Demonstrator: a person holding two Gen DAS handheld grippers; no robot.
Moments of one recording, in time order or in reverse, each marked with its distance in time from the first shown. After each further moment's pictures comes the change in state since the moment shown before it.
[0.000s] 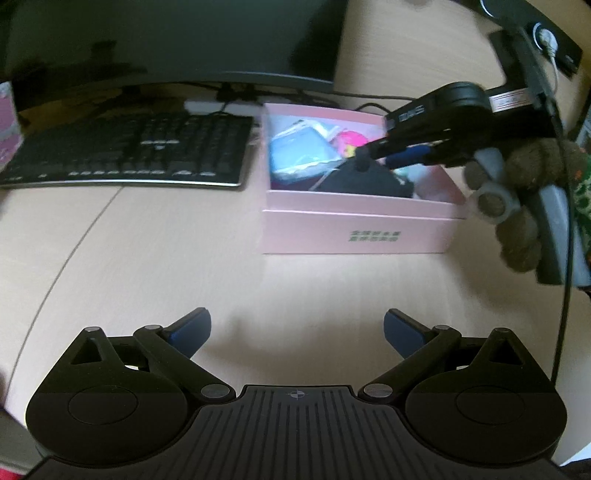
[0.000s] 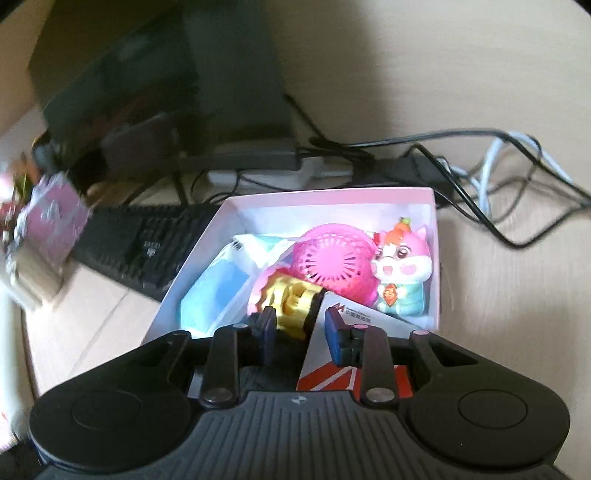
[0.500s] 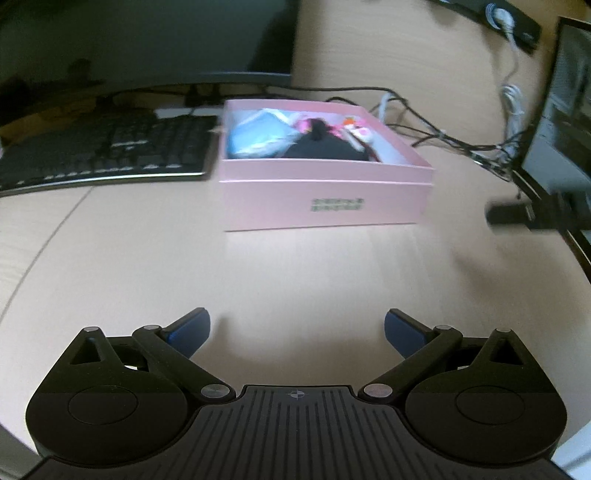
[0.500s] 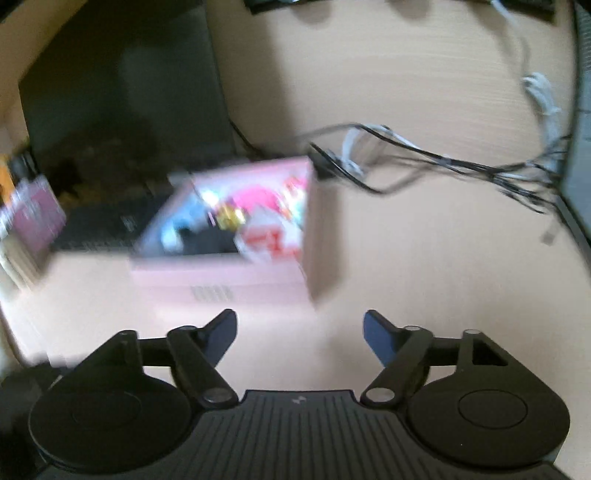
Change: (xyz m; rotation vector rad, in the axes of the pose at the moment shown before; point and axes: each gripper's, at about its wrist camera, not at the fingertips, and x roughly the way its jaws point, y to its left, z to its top) left arm 0.009 -0.025 -0.043 0.095 -0.079 -0.063; right arm -0.140 0.006 -0.141 -0.001 -0.127 -0.262
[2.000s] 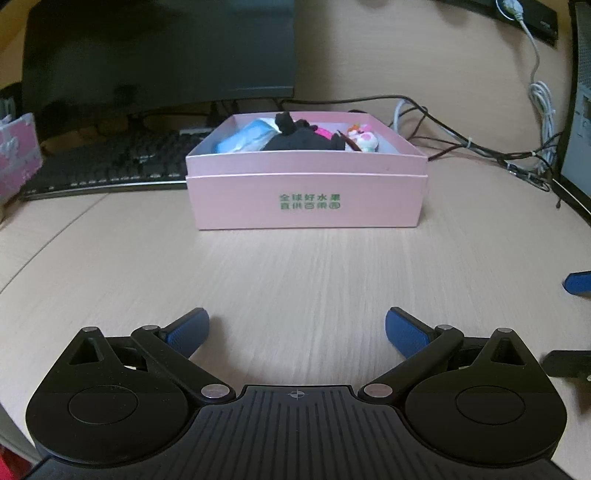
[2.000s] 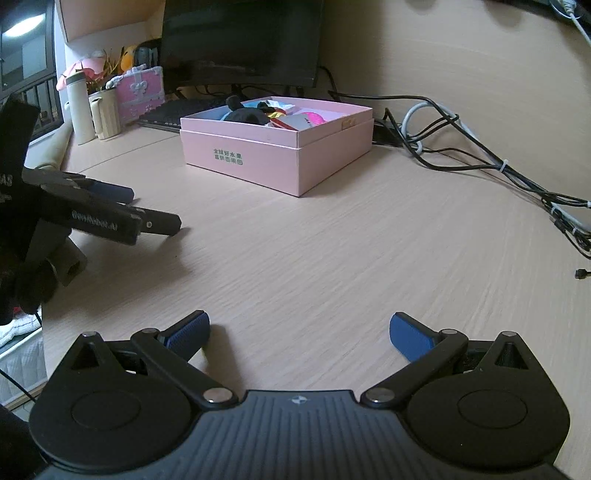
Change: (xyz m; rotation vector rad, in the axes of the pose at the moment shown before) left arm 0.027 -0.068 -0.023 -0.046 -0.113 0.223; right arm 0.022 -0.099 -0.070 -0.452 -0.016 0.298
